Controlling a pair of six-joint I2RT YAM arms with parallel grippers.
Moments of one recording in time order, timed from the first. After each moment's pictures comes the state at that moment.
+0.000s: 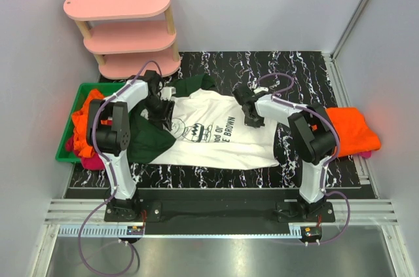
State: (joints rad) left arm -0.14 1.96 1.42 -0.96 0.31 0.09; right arm 0.54 1.93 1.28 -0.65 0.46 0.72
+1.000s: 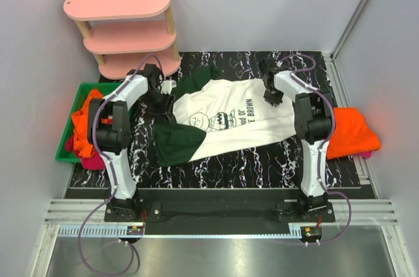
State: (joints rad) left arm -0.14 1.98 1.52 -1.00 0.33 0.10; right arm 0.23 2.22 1.74 -0.77 0.44 0.63
